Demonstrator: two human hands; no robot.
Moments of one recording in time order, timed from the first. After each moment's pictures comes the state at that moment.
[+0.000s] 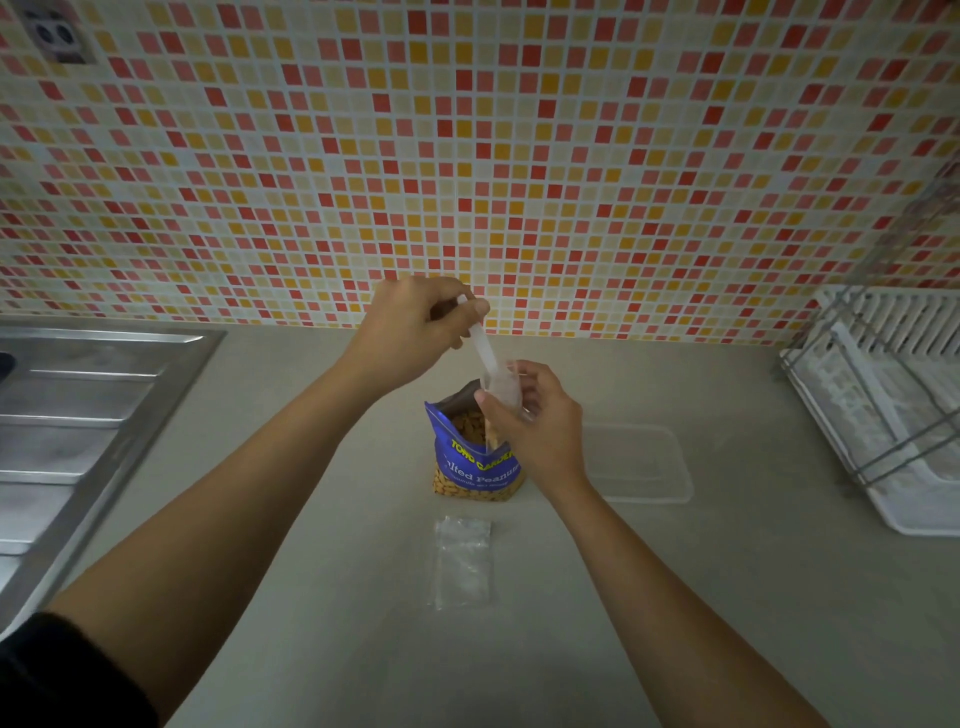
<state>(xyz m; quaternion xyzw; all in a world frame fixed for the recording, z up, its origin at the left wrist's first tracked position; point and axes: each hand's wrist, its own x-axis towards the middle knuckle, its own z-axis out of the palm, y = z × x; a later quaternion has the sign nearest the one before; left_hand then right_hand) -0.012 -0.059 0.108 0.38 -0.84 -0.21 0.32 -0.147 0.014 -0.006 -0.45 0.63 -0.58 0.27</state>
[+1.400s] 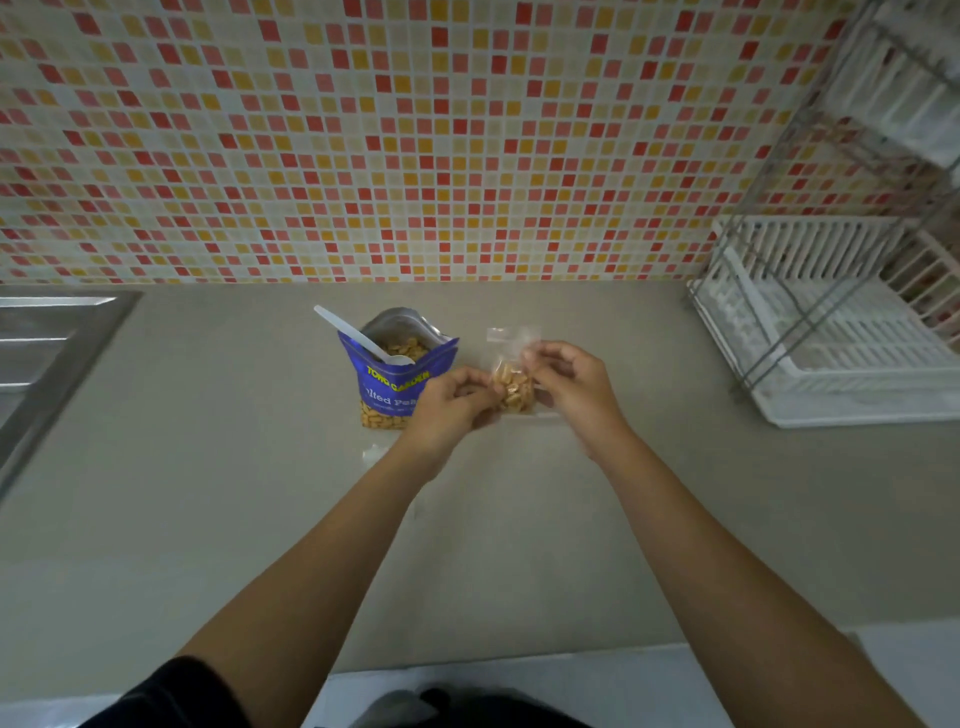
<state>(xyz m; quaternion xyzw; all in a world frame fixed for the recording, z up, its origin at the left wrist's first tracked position) -0.100 0.067 -0.018 0.41 -0.51 -0.69 0.31 -0.242 0.111 -0.014 -0.33 0.61 -0.59 0.41</state>
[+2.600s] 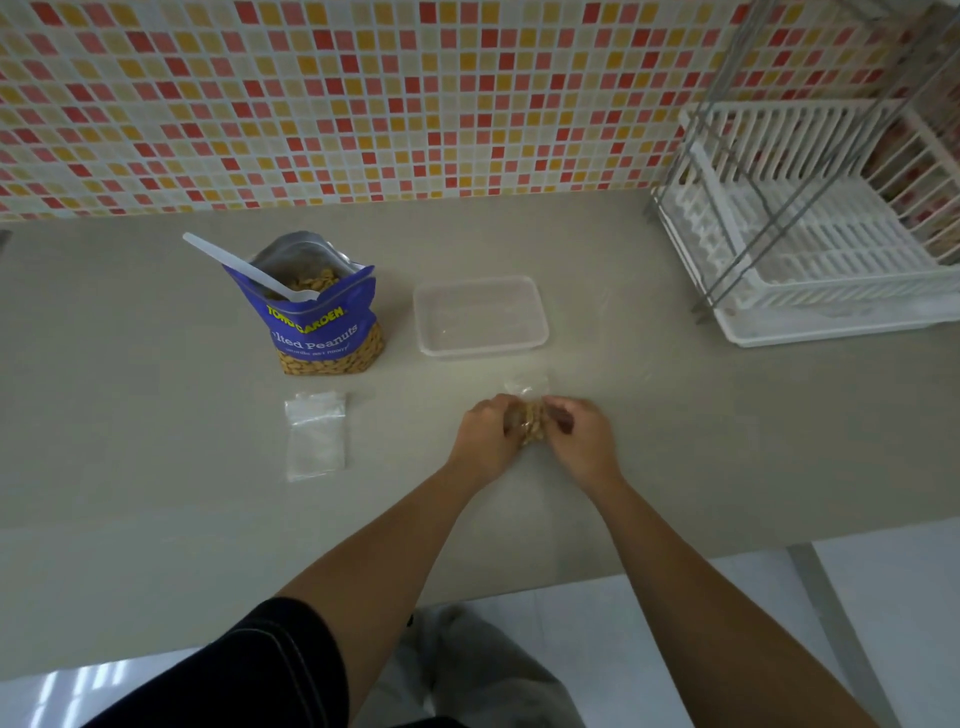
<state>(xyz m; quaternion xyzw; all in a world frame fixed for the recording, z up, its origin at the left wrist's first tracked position) -0.190 0.132 -0.139 0.45 -0.79 -0.41 0.08 -0.308 0.199 -0.156 -0.36 0.82 -0.38 0.25</state>
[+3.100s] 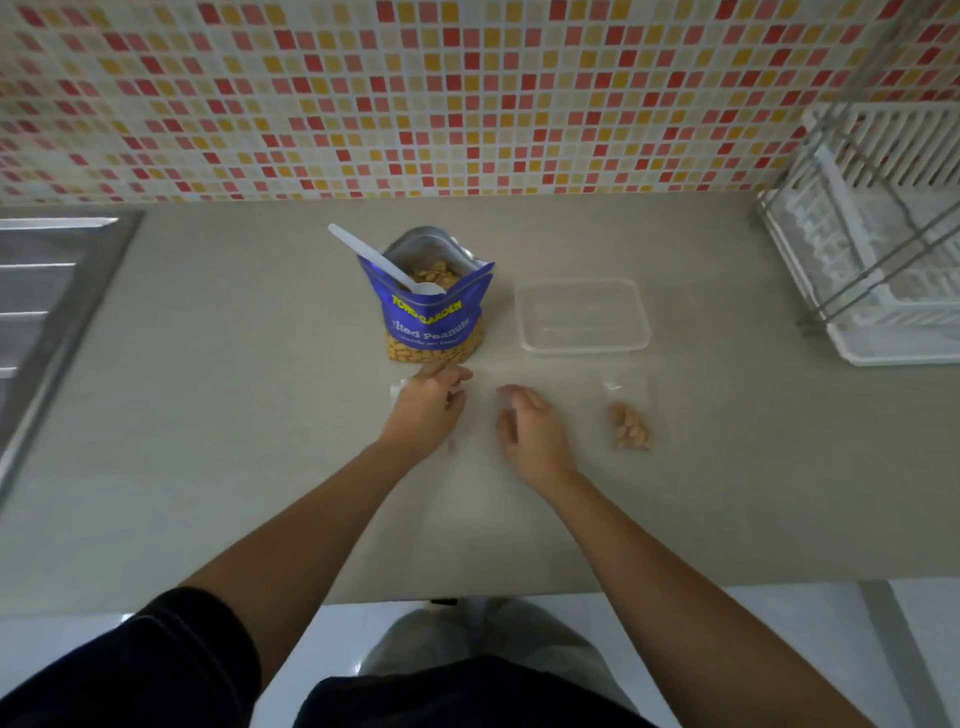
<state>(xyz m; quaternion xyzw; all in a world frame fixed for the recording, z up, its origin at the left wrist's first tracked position) -0.037 0.050 -0.115 0.46 -0.83 -0.27 0.16 -0.171 0.134 -0.149 -0.56 0.75 -0.29 0.22</state>
